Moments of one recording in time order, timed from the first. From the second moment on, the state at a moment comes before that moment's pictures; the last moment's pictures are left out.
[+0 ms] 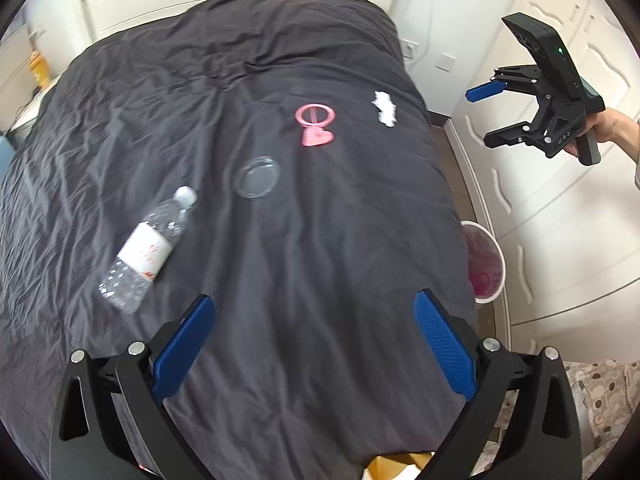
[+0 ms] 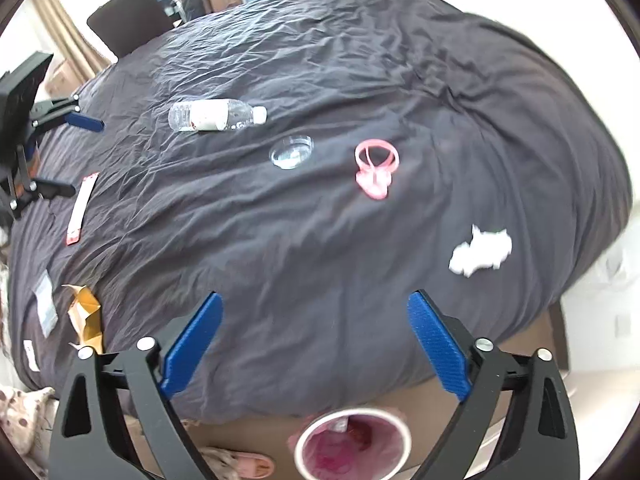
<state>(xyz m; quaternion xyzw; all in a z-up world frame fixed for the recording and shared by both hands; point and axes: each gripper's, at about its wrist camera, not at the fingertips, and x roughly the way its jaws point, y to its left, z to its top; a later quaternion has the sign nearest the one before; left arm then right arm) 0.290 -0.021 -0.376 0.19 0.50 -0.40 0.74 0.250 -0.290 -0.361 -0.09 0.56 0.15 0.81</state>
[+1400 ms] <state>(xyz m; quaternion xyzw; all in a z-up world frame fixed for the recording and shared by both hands) 0.480 -0.091 -0.481 0.12 0.57 -0.35 0.73 0.469 -0.269 -0.523 -0.22 0.64 0.36 0.64</state>
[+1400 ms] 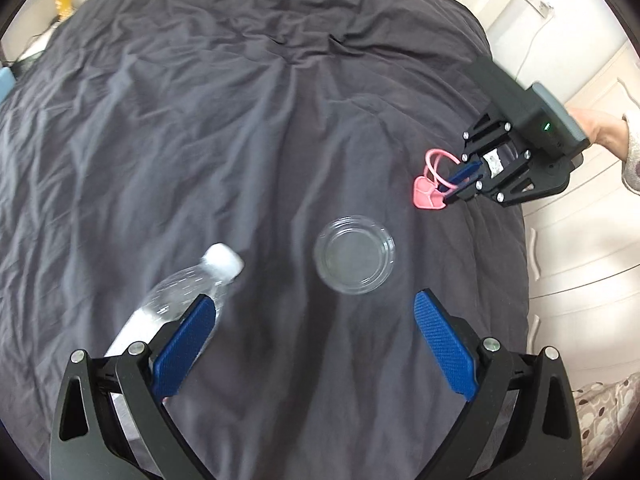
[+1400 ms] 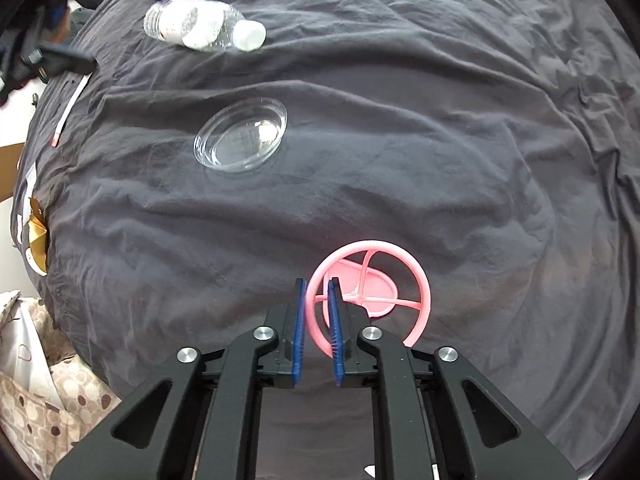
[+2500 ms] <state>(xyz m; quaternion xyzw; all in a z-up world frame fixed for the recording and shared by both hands) 0.480 -0.196 -0.566 0.18 0.57 -0.41 0.69 0.471 -0.407 -0.473 -0.09 0.66 0.34 0.66</state>
